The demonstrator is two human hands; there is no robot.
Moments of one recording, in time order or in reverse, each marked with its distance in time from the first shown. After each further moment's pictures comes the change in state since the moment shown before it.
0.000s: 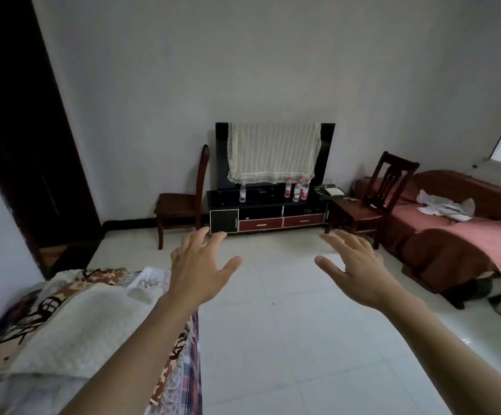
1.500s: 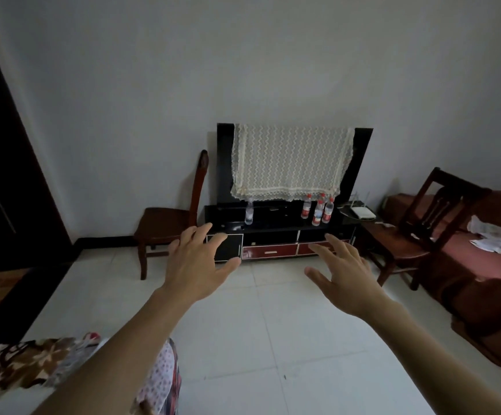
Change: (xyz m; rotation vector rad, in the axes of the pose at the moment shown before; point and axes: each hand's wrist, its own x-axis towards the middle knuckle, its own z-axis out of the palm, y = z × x) left_hand 0.513 -0.112 0.168 0.114 -0.024 0.025; right_hand 0.539 0.065 0.145 -0.085 -0.059 -0.053
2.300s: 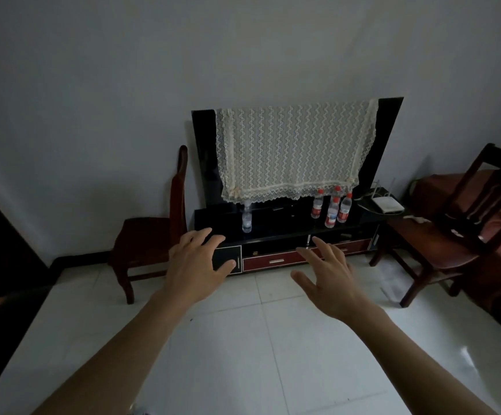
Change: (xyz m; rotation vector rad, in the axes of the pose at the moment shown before) left_hand 0.353 -0.004 0.158 -0.010 -0.119 -0.003; right_hand 0.354 0.127 0.107 0.134 -0.089 0.039
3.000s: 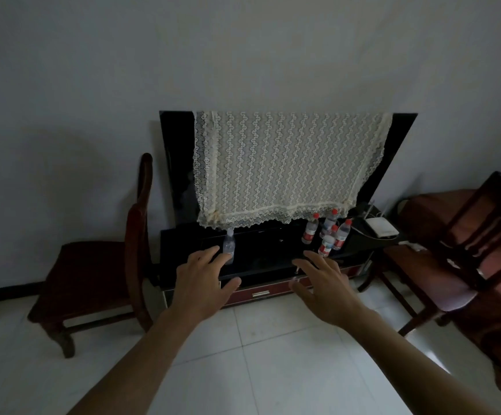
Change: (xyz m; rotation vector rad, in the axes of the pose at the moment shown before) left_hand 0.308 -0.081 0.121 -0.158 -0.108 0.056; right_hand 0.320 0.029 0.045 -0.107 -0.111 0.088
